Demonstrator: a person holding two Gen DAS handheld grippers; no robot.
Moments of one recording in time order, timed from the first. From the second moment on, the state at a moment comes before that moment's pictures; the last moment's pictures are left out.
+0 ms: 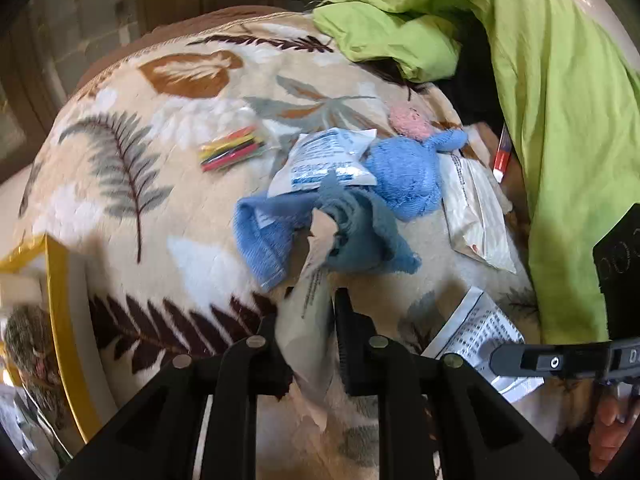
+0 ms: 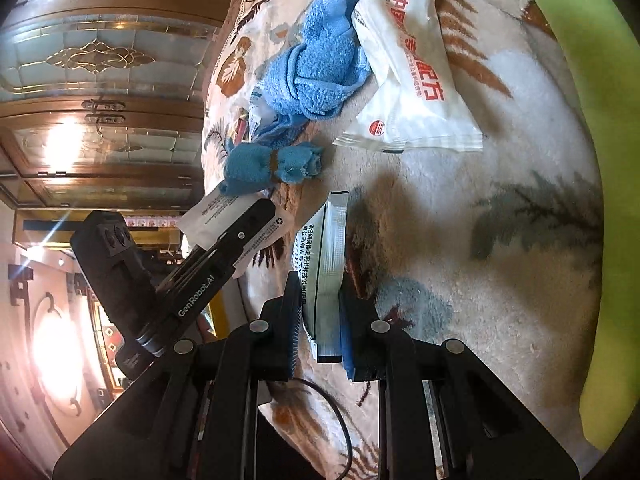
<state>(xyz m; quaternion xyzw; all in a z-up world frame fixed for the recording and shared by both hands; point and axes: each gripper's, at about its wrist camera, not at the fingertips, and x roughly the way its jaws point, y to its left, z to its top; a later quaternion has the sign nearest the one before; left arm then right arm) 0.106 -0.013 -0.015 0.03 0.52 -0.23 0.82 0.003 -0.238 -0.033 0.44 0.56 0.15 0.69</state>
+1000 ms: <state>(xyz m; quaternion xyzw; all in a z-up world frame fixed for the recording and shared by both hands) -0.002 0.175 0.058 0.01 0.48 -0.08 0.87 0.022 -0.087 0.018 0.35 0.58 0.30 0.67</state>
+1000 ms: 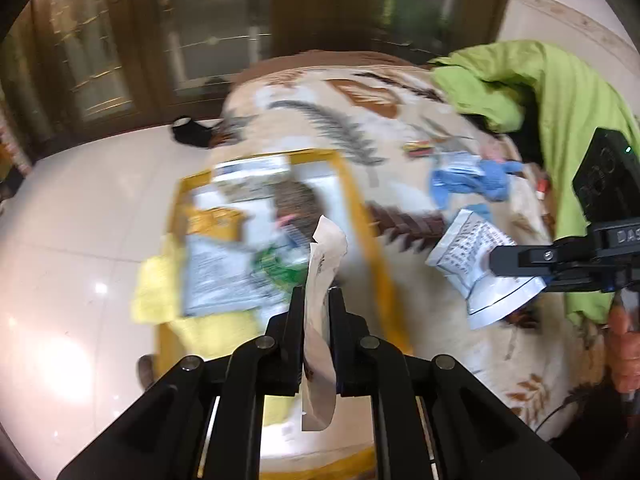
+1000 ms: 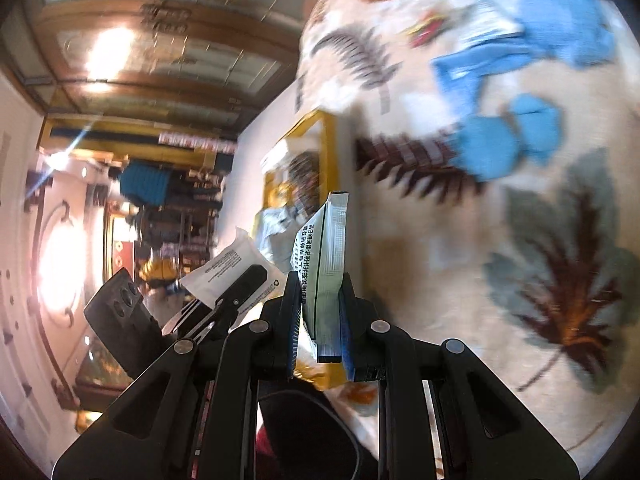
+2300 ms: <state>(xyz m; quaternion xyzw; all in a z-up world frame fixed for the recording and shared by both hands) -0.021 0.234 -0.004 -0.01 0.52 0.03 0.85 0.017 0.094 -0.017 0.15 0.65 0.34 0.66</state>
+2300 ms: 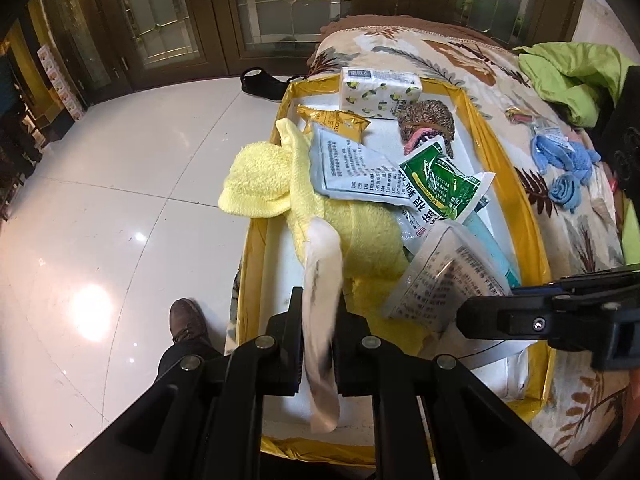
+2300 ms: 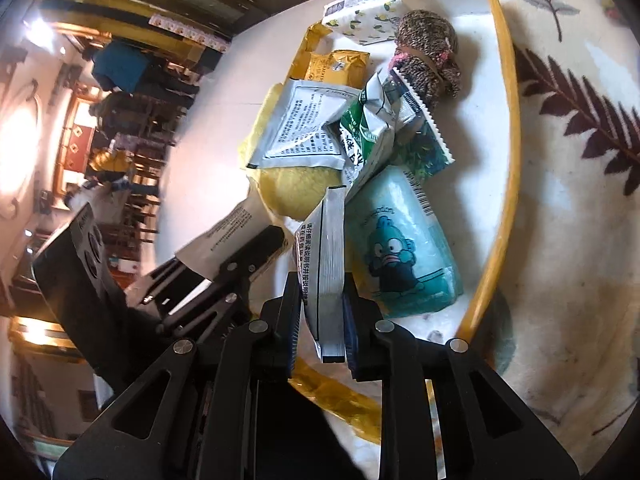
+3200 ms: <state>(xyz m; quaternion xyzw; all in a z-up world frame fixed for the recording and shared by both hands) -0.035 0.216 0.027 0.04 0.48 0.07 0.87 0.005 0.055 0.043 0.12 0.58 0.34 0.73</state>
